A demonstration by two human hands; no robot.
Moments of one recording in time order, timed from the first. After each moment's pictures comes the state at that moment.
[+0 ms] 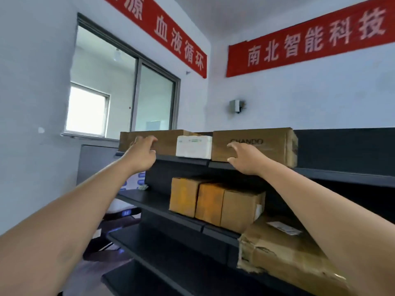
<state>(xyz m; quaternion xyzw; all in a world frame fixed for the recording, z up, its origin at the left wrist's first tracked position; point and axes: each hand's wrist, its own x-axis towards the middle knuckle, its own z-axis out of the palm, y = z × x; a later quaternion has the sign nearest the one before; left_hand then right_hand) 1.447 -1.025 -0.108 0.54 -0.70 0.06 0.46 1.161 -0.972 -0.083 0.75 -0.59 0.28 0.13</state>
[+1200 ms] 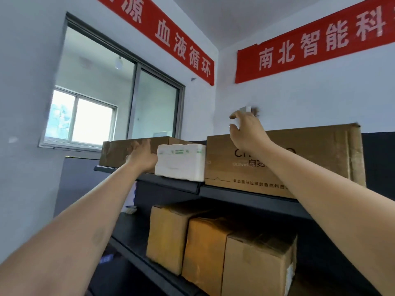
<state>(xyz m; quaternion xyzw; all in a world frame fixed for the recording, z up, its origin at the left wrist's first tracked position) 1.344 -1.336 -0.052 0.63 -0.61 0.05 0.48 1.086 -1.244 0.006 0.71 -0.48 0.47 0.21</state>
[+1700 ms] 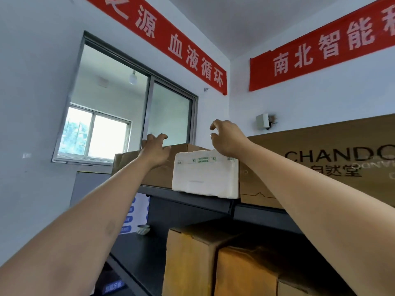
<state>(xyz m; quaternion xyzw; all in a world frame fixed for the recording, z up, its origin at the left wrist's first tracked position) 1.392 -1.446 -0.015 0.59 -0.63 0.13 0.49 1.184 -1.365 0.017 0.76 -0.48 0.40 0.18</state>
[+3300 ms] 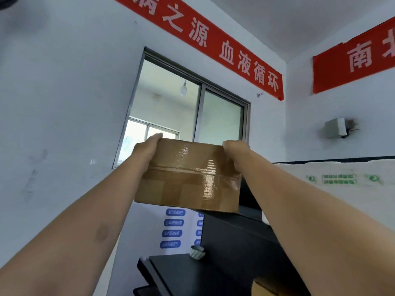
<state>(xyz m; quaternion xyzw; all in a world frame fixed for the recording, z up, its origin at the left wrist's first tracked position) 1.606 -1.513 0.007 0.50 -0.38 -0.18 0.76 1.390 -1.545 0.037 0.64 -0.48 0.53 -0.28</state>
